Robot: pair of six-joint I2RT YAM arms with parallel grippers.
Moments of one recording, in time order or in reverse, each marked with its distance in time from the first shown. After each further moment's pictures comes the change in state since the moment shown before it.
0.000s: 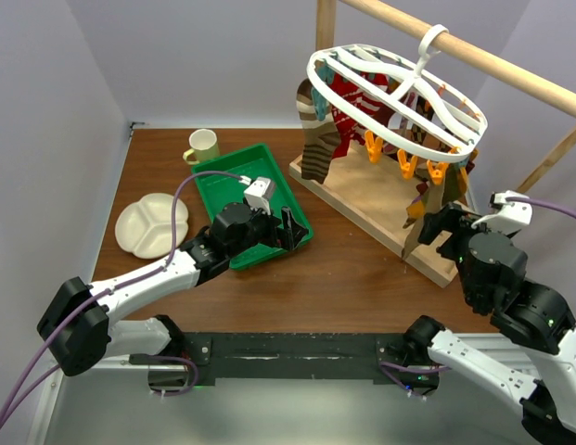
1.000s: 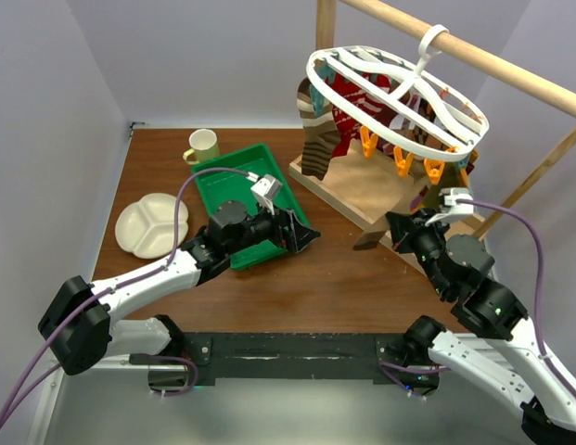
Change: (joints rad) left arm 0.000 0.008 0.001 0.163 0.212 0.000; right arm 0.000 -0.066 -0.338 0.499 -0.347 -0.111
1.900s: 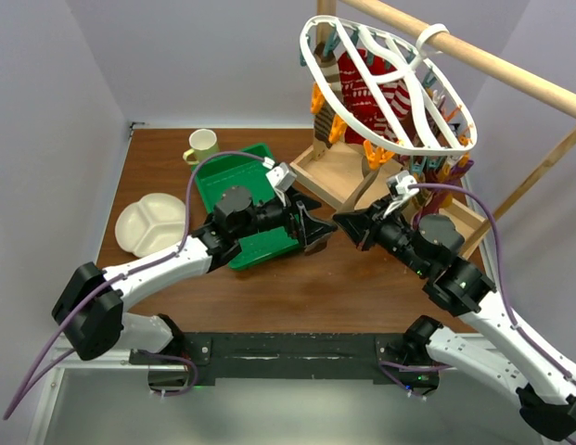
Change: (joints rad) left arm 0.000 0.090 0.138 0.139 0.203 0.088; right arm 0.000 0.189 -0.029 0.294 -0.536 -0.032
